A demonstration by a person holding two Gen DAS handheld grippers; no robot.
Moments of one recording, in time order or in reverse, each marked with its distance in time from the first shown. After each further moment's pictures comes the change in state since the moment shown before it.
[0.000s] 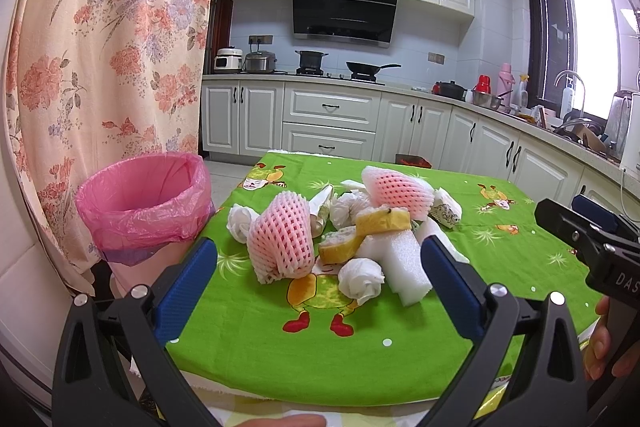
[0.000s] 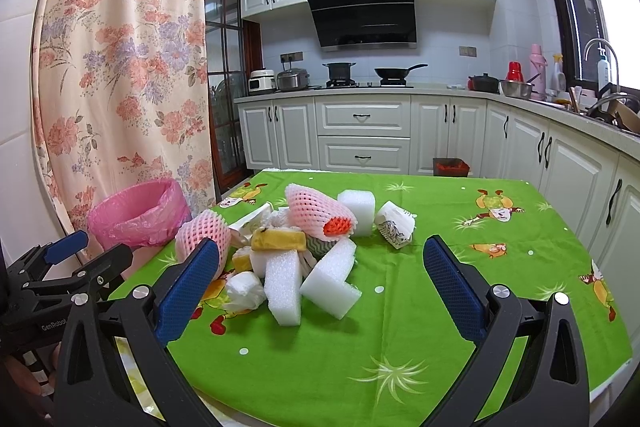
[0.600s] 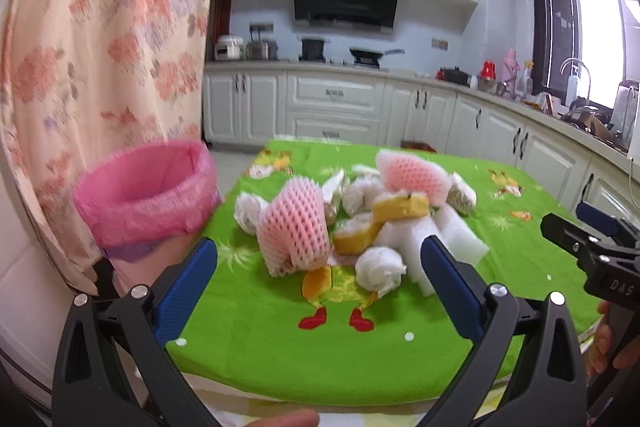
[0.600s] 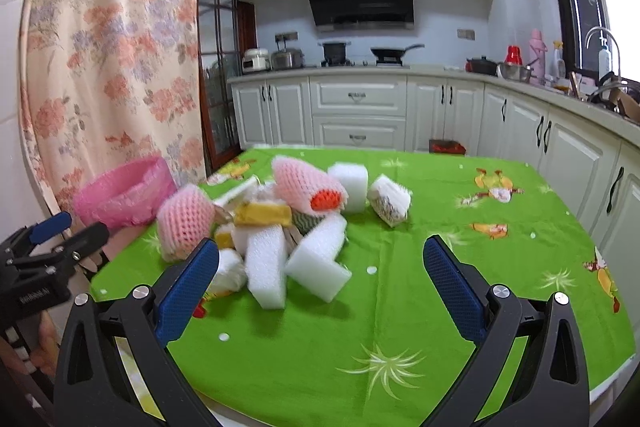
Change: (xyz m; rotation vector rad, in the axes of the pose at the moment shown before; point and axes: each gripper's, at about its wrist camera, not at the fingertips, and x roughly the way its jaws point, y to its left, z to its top) left arm 0.026 0.018 -0.007 0.005 0.079 0.002; right arm 0.029 -0.002 -0.019 0.008 0.095 -0.023
